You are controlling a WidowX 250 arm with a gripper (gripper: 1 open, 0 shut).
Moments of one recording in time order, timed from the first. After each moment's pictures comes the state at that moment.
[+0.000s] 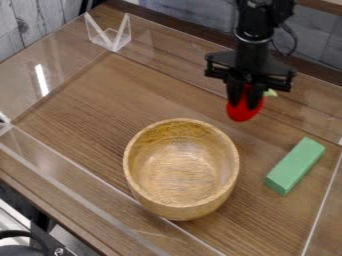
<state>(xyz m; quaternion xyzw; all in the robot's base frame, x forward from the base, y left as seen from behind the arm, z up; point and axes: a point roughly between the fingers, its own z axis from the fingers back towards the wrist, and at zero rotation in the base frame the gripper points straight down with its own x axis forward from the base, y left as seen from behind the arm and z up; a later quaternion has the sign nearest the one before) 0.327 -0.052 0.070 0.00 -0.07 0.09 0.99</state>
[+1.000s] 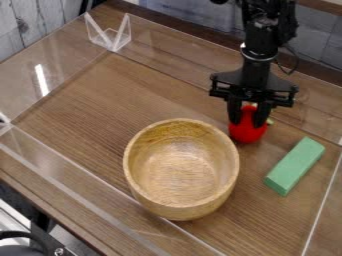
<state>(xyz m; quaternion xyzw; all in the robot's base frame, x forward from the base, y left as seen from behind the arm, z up) 0.332 -0.049 0.046 -0.01 -0.03 0.16 0.99</state>
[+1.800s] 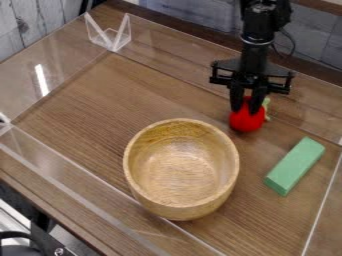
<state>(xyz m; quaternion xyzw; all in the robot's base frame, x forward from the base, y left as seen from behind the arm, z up) 0.353 -0.048 0.044 -0.02 0.00 0.14 0.99</state>
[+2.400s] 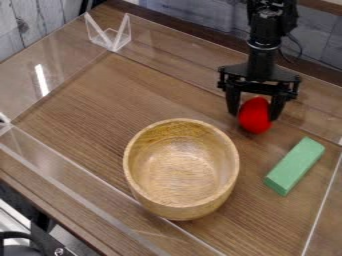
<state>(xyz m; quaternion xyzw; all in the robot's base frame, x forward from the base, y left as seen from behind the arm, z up) 0.355 -0.052 0.039 -0.03 0.00 0.14 0.99</state>
